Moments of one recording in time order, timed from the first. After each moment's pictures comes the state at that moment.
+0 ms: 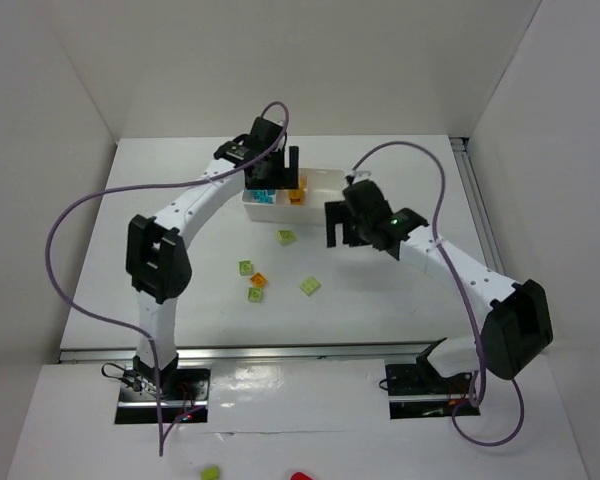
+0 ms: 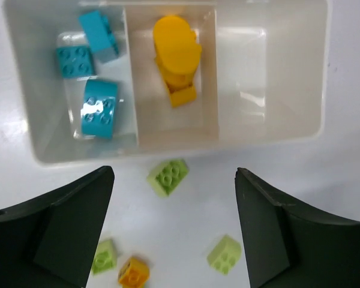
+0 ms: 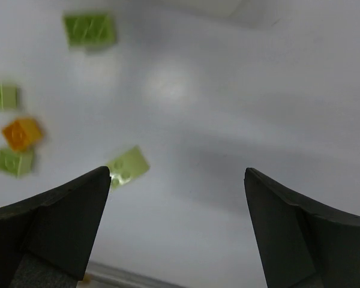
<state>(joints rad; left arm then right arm) -0.48 2.07 1.98 -0.76 -0.07 -0.42 0.55 1.38 1.15 -0.59 0.22 0.41</state>
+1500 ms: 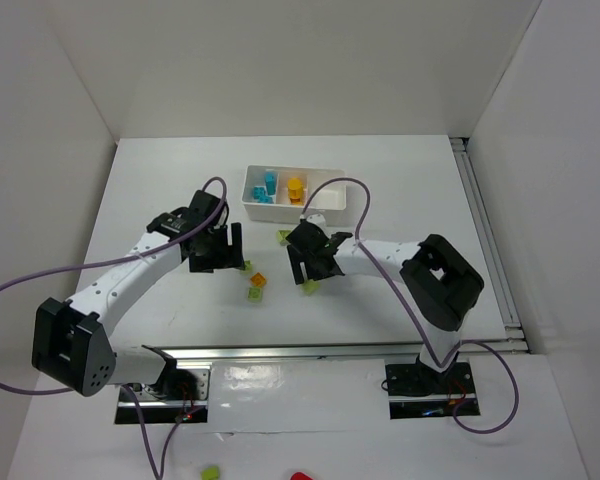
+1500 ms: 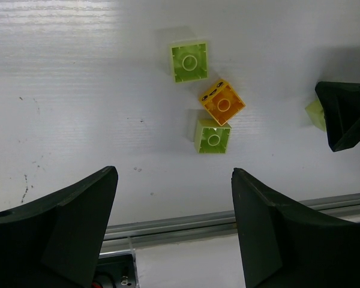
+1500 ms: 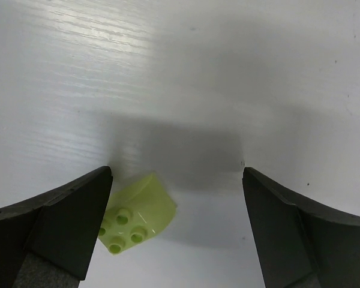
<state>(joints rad) -0.40 1.32 1.05 -0.85 -0.01 -0.50 0.83 1.79 1.07 -0.40 0.34 0.51</state>
